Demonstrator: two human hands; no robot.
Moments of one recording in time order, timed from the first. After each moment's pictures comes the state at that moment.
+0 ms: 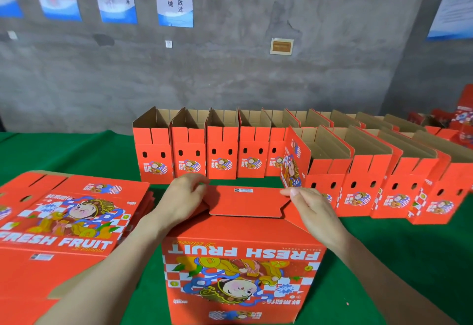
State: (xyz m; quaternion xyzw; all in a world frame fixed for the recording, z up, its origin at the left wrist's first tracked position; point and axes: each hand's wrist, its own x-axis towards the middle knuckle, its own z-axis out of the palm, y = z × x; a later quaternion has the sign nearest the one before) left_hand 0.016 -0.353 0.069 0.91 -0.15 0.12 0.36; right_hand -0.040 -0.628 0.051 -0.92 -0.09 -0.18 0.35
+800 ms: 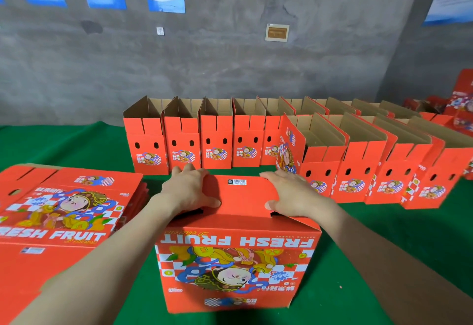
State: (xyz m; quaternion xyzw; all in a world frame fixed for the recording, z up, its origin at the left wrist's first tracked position) left_hand 0.034 -0.375 0.066 0.99 -0.10 -0.02 0.12; right_hand -0.003 -0.614 0.065 -0.99 -0.08 0.00 0.06
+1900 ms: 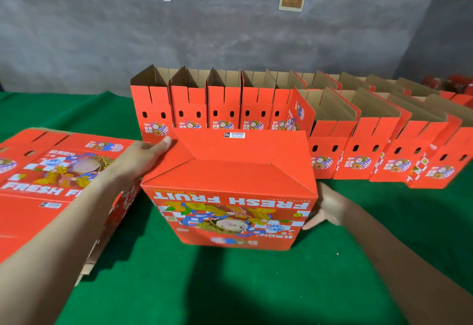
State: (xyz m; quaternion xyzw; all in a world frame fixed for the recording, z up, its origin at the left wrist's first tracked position) left_hand 0.018 -0.284 0.047 0.84 0.03 -0.01 0.55; right_hand -0.059 -0.655 0.015 -0.81 0.08 0.18 0.56
